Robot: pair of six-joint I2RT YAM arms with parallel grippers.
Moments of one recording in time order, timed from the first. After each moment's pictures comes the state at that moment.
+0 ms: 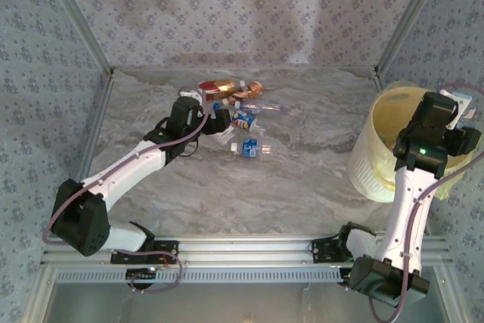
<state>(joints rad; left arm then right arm) -0.56 1.37 0.98 -0.17 -0.08 -0.55 -0.41 0.97 1.19 -0.68 0.73 -0.22</state>
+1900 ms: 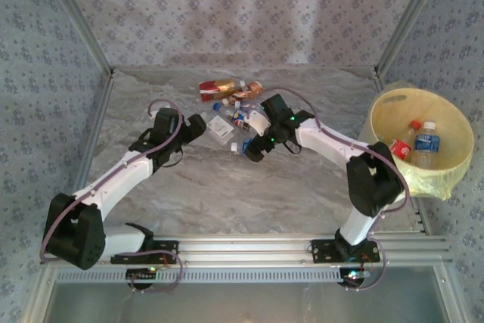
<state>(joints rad) -0.42 1.27 0.81 -0.24 -0.11 -0.85 0.59 1.73 1.27 -0.59 -0.21 -0.36</state>
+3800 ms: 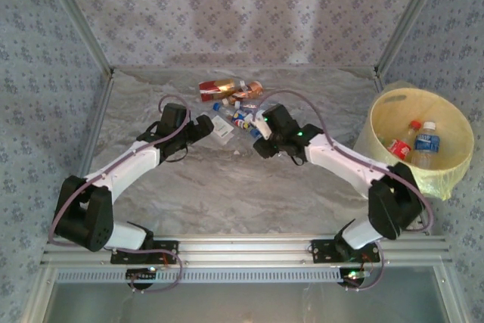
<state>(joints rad) -0.42 1.39 0.89 -0.27 0.01 -0.82 0.66 1.47 1.09 -0.49 0.09 -0.16</state>
